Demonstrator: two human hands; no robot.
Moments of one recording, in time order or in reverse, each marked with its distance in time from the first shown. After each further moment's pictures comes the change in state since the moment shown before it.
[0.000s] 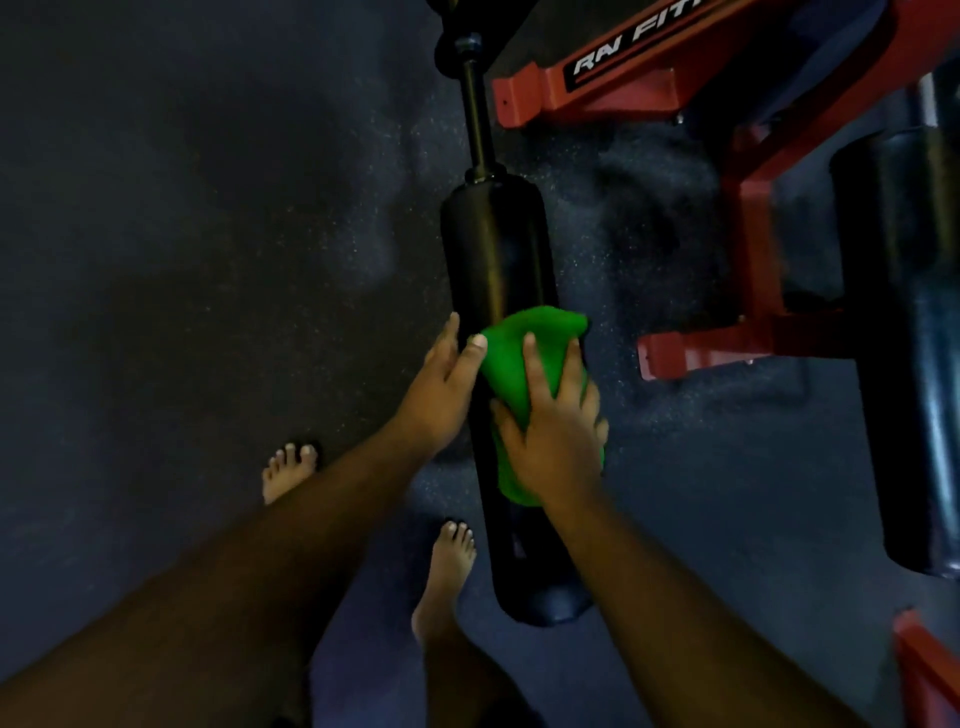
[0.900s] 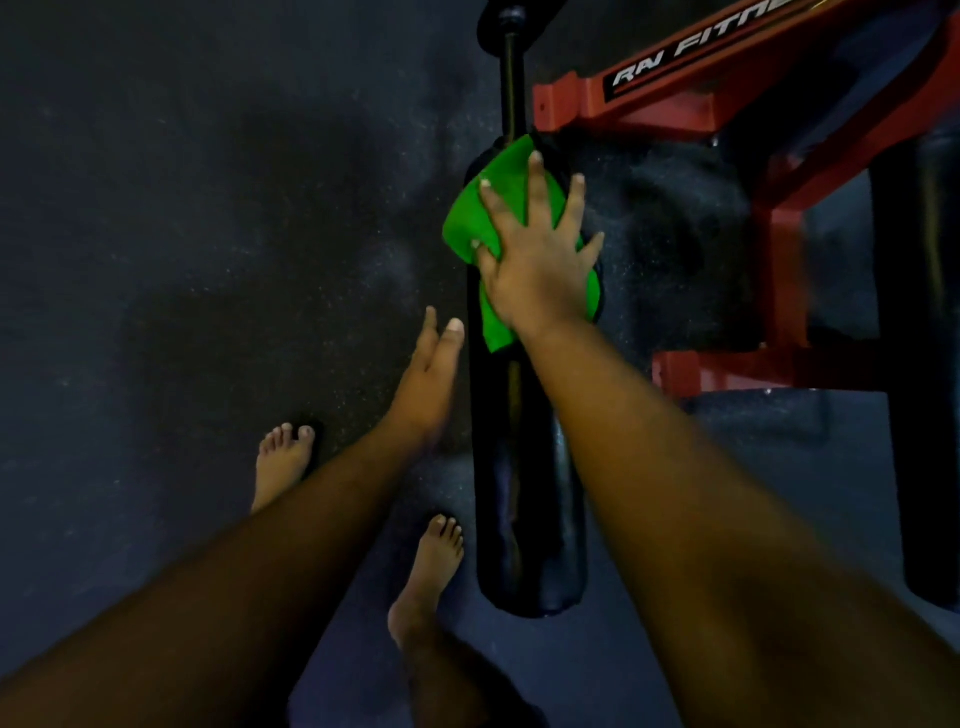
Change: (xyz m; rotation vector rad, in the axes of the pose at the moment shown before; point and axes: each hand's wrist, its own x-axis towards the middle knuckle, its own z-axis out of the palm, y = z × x) left_hand -0.019 -0.042 0.014 -0.183 0.204 -0.042; right_hand 0.118 -0.055 -0.024 -0.170 0.101 -0.301
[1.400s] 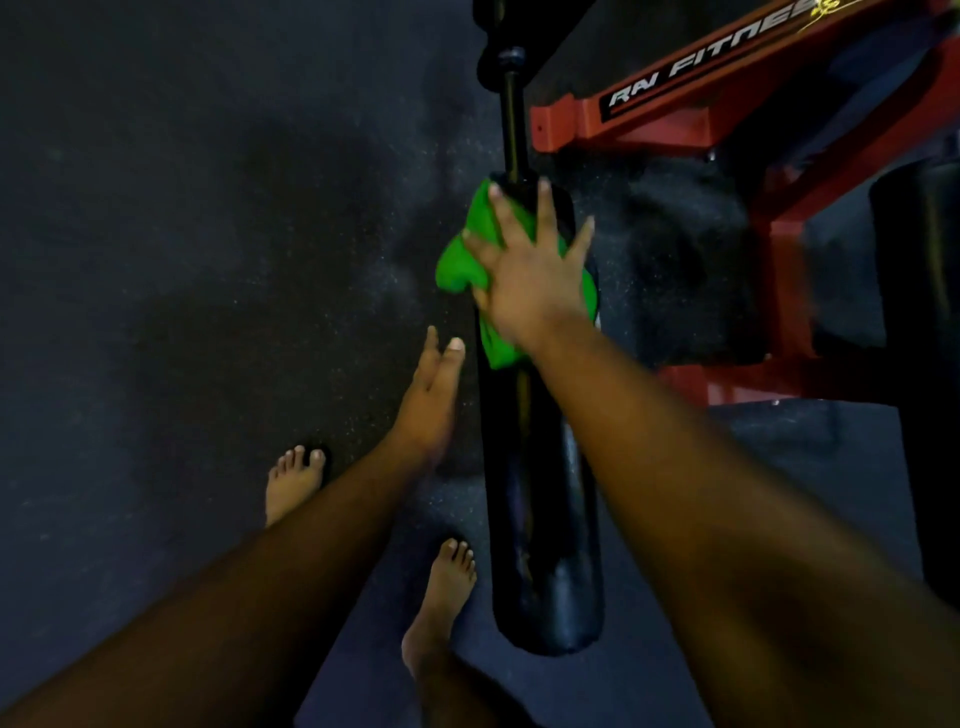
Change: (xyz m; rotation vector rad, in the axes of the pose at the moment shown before) left_hand 0.015 0.016 -0.012 -0.043 0.001 -0.003; right_hand 0.033 -0.008 -0.011 -0.267 -0.089 -0.240
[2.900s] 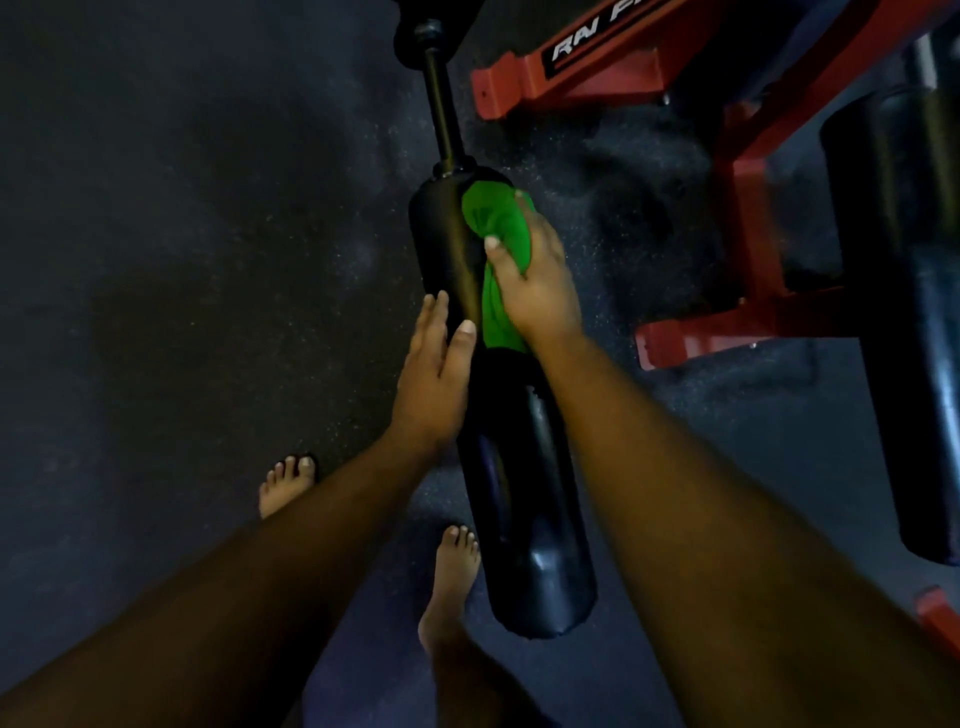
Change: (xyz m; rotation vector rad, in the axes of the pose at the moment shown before) left_hand 0.021 0.019 0.036 0.355 -0.081 0.236; right_hand -0.018 0.045 0.047 0.993 0.265 0.457
